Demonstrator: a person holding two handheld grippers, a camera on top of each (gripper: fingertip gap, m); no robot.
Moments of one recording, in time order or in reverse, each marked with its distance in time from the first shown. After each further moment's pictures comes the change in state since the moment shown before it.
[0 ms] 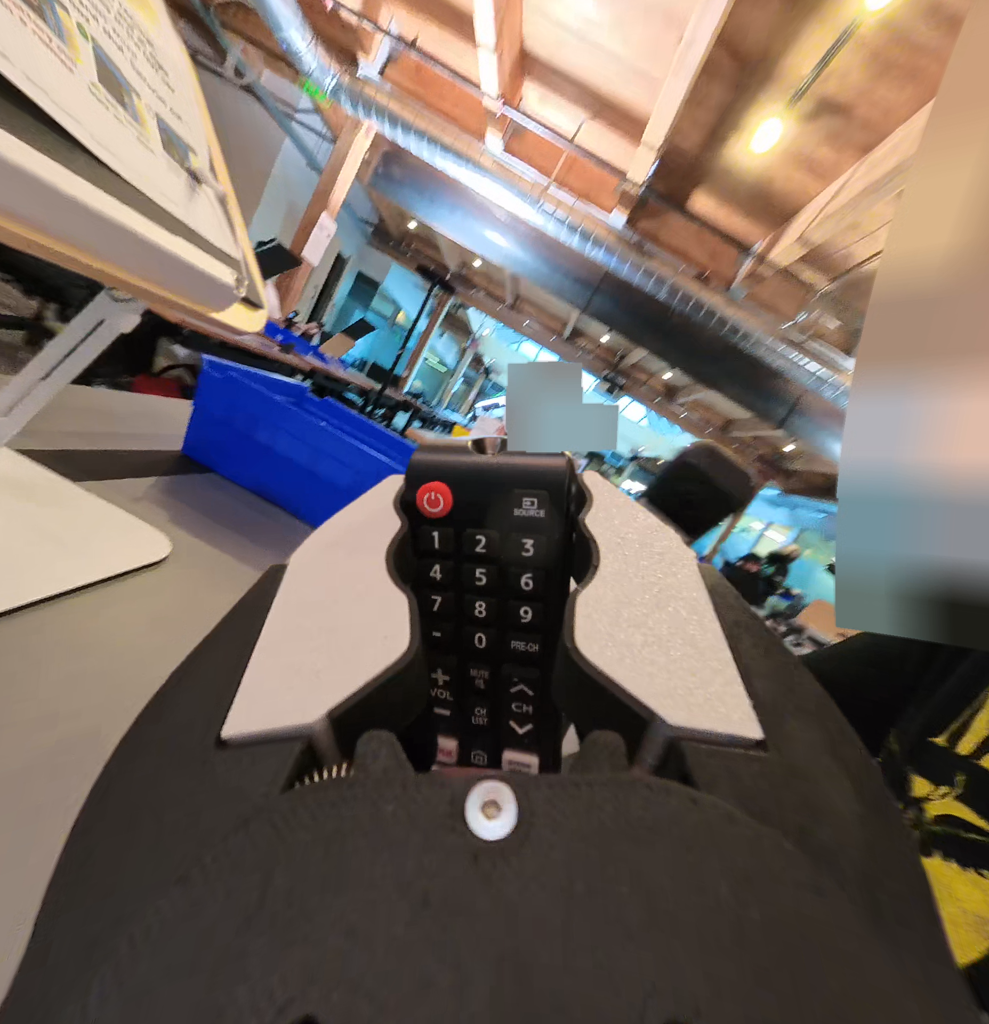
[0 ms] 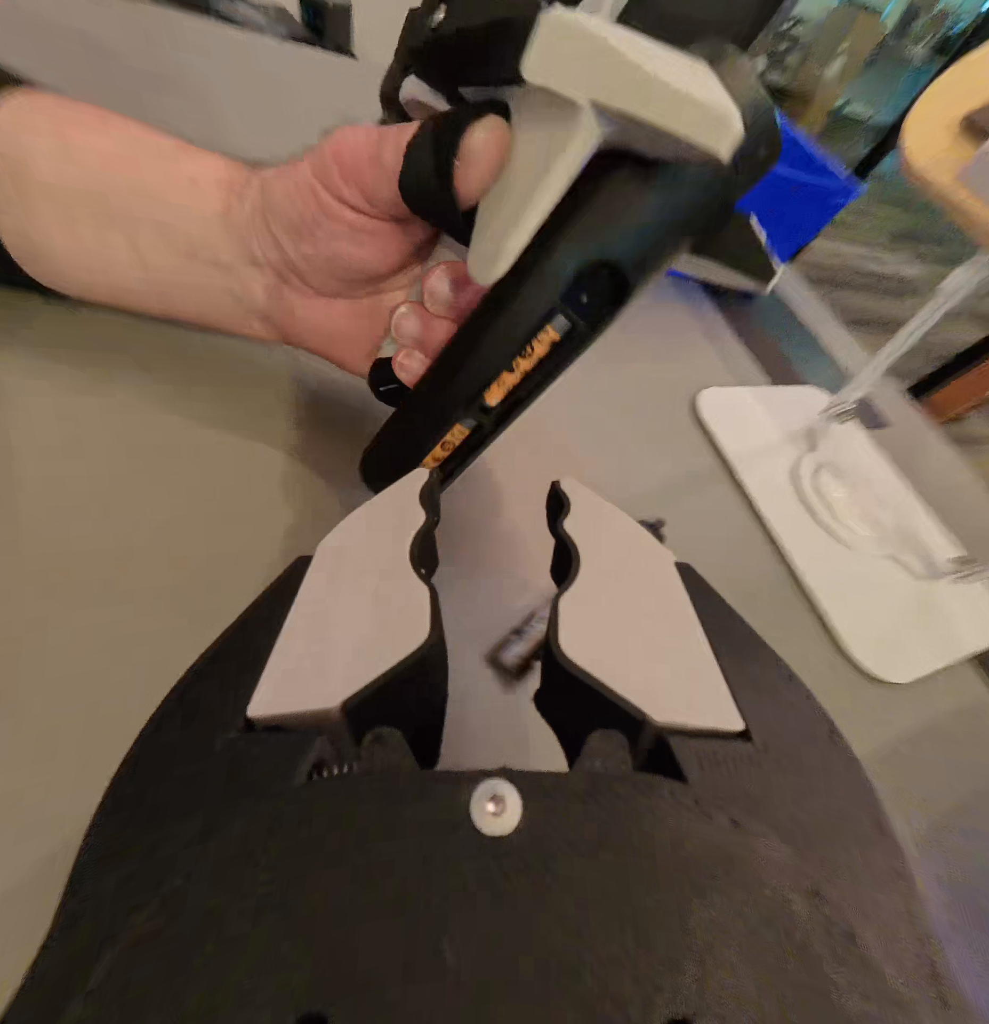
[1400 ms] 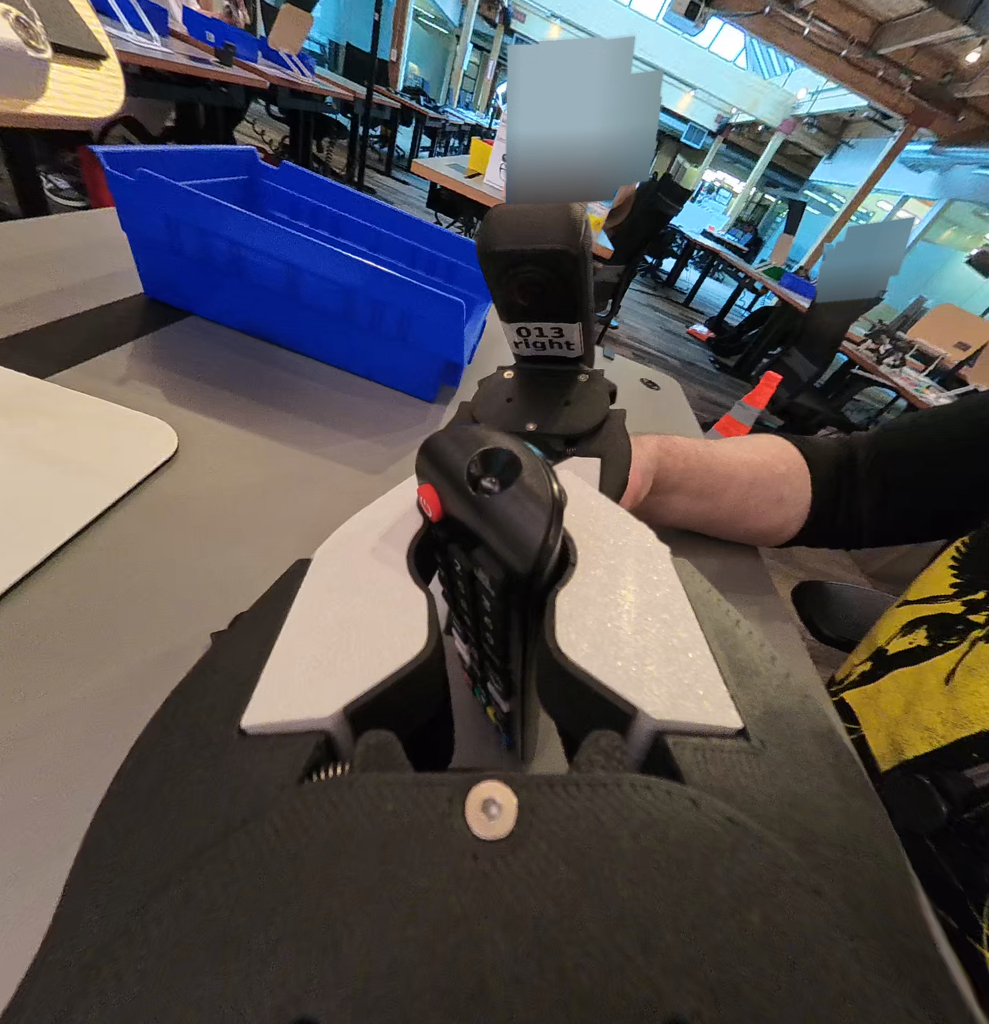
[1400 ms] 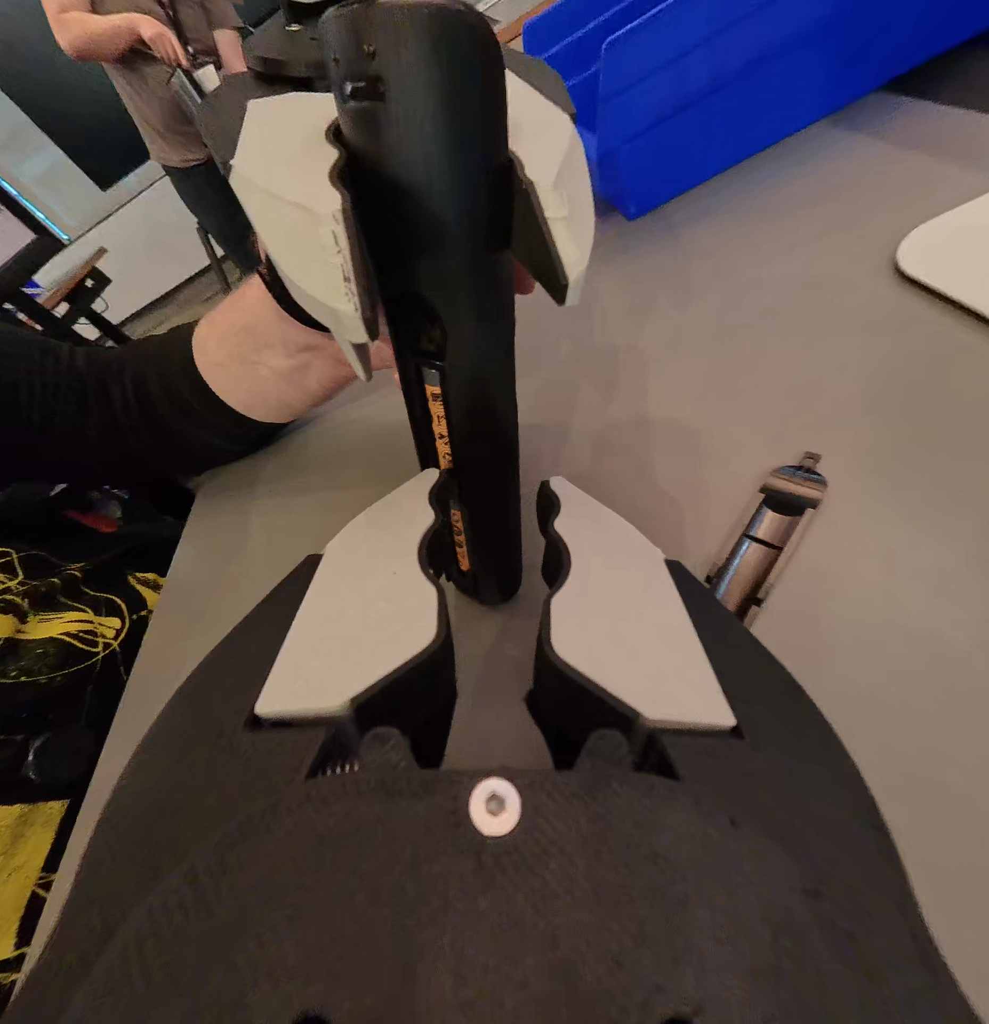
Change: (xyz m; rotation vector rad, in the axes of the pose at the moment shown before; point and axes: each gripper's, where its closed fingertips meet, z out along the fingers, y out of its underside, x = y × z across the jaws) left arm -0.004 0.050 0.009 -0.542 -0.038 0.188; right arm 0.007 0.009 0.023 0.077 -0.354 0.543
